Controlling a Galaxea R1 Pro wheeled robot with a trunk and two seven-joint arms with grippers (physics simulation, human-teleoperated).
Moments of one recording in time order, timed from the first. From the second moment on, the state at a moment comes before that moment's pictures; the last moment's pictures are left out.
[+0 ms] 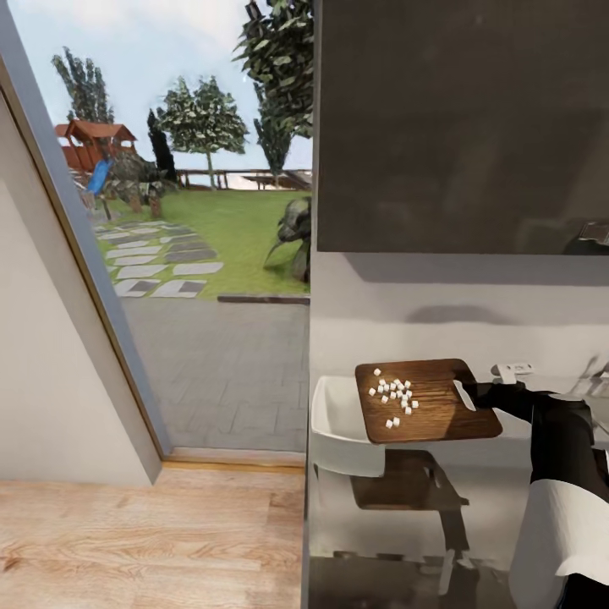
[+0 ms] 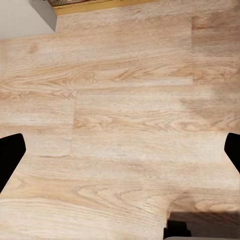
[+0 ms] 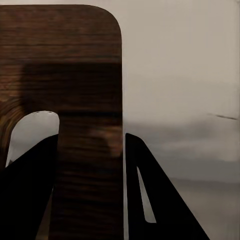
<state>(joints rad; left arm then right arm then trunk) -0.36 0.01 -0.35 0.07 0.21 -0.49 0.25 -0.79 -0.09 -0.70 -1.13 0.76 0.48 0.80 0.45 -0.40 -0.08</state>
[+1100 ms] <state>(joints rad) -0.36 0.01 -0.35 0.07 0.21 -0.49 0.25 -0.79 -0.09 -0.69 -1.13 0.76 0.48 0.80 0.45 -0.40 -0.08</state>
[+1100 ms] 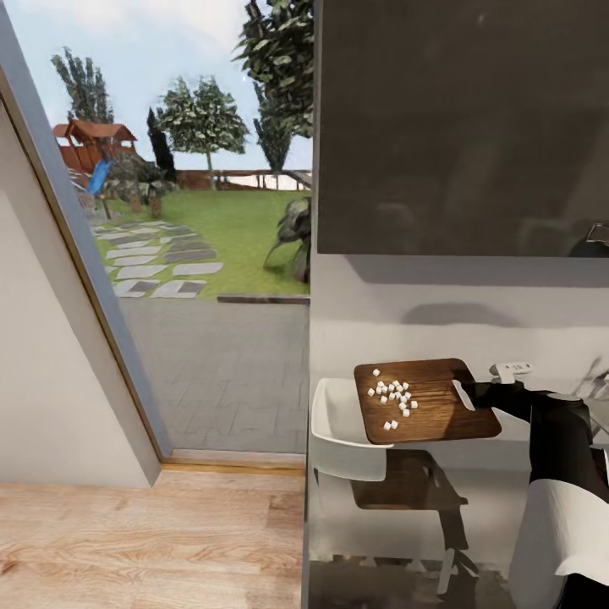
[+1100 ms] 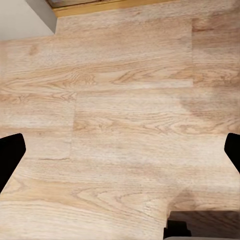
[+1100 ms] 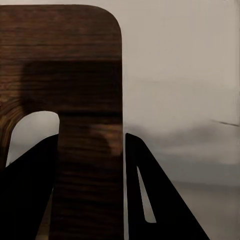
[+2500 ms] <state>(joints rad) -0.36 0.01 -0.35 0.07 0.21 -0.49 0.25 -0.79 -0.08 -0.68 -1.12 0.77 0.48 0.79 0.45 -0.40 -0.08</state>
